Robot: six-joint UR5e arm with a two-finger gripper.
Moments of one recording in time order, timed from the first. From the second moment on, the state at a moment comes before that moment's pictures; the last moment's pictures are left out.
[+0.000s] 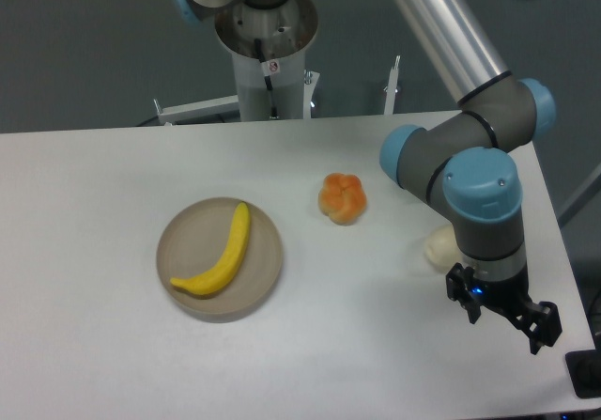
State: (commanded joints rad) arm 2.35 -2.18 -1.30 -0.79 1.68 1.20
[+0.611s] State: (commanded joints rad) arm 2.23 -1.99 -1.51 -1.07 1.59 0.83
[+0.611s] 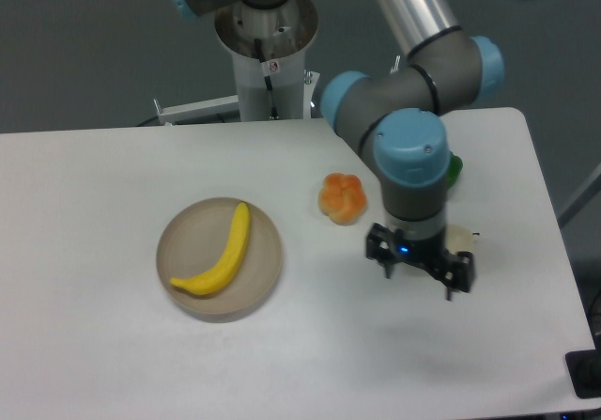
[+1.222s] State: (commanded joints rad) arm 2.14 -1.92 -1.78 -0.87 1.48 0.68
